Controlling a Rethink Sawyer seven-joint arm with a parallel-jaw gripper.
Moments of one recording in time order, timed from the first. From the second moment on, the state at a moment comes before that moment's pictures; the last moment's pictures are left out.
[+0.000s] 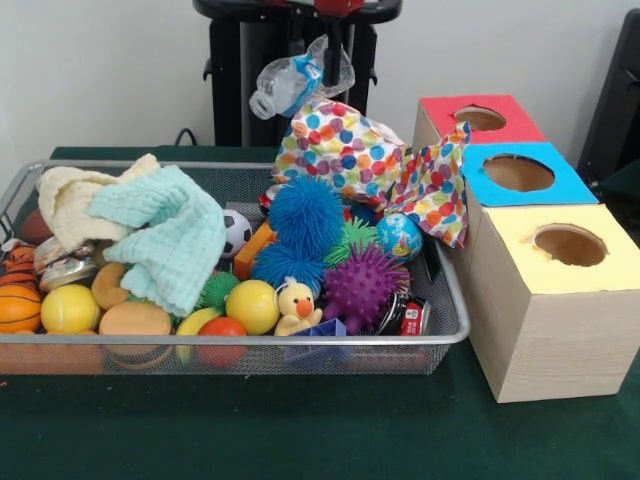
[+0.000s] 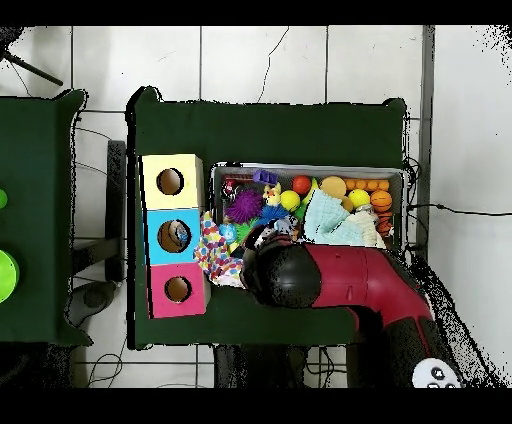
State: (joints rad) arm -0.57 -1.04 0.36 1.95 -0.28 0.66 2.34
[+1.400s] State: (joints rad) arm -0.12 -0.85 0.04 1.92 -0.23 0.56 2.36
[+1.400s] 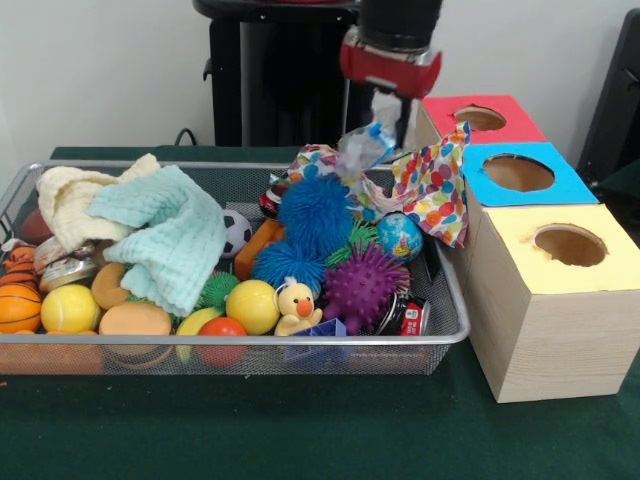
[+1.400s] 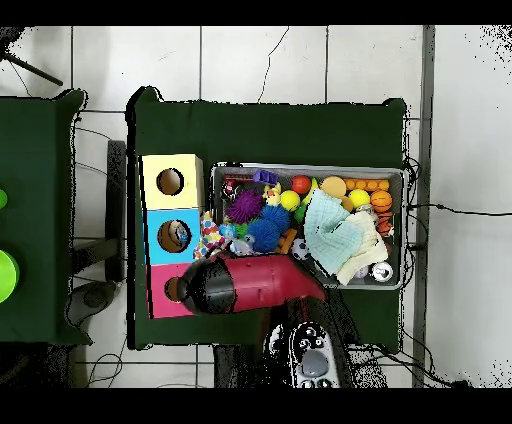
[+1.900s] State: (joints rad) arm 0.04 -0.93 -0.04 1.84 -0.08 0.79 2.40
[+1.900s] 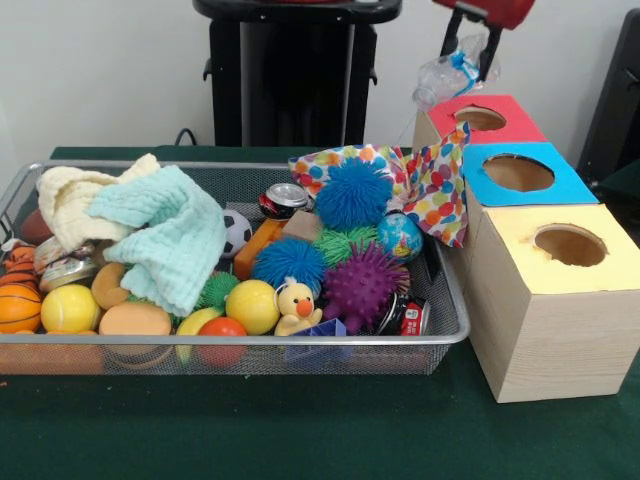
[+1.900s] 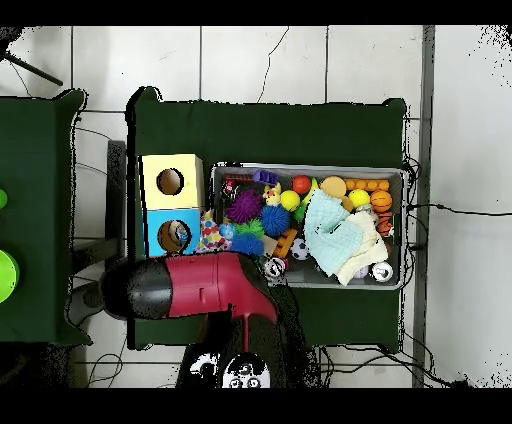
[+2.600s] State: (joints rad) arm -0.11 -0.89 -0.06 1.83 -0.01 0.57 2.40
